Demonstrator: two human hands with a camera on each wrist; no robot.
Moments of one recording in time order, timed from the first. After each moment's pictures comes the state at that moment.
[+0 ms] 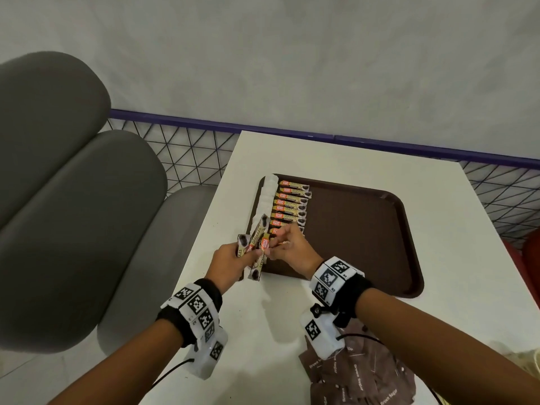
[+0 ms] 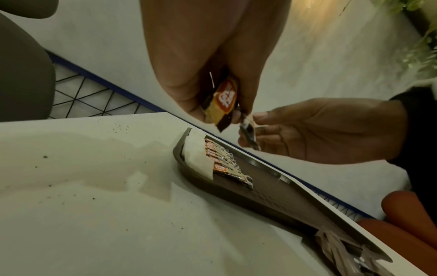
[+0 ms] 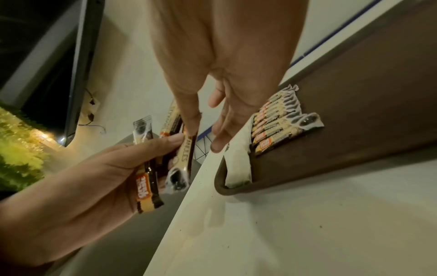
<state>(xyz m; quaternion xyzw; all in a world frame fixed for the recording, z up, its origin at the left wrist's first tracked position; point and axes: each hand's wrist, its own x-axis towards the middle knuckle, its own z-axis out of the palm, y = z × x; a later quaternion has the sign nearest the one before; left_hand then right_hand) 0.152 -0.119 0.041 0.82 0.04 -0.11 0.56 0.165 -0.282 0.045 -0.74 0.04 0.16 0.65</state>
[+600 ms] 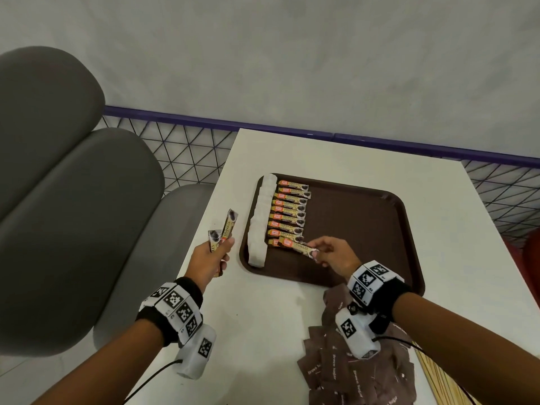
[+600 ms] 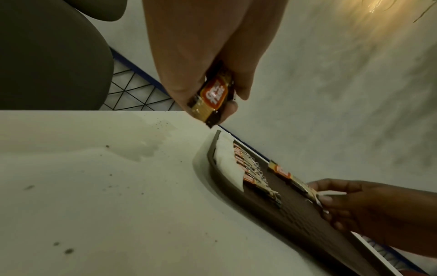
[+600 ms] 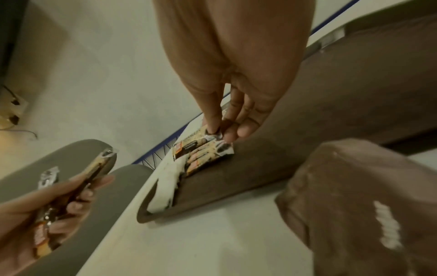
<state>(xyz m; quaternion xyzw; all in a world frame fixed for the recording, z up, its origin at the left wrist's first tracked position) 0.171 -0.092 0.024 0.71 0.16 -0.12 0.68 0.170 -0.369 0.018 -0.83 0.12 0.14 0.52</state>
